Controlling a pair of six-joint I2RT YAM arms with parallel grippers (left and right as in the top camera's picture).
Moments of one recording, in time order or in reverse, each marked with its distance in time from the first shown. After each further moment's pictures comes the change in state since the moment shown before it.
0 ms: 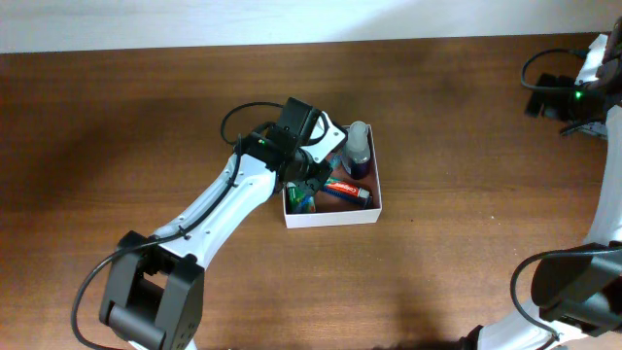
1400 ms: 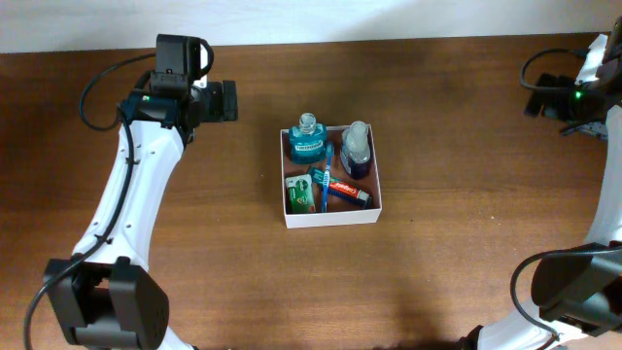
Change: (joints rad) left arm 0.398 -0.046 0.244 -0.091 -0.315 -0.302; right arm 0.000 0.000 0.000 0.000 0.000 0.000
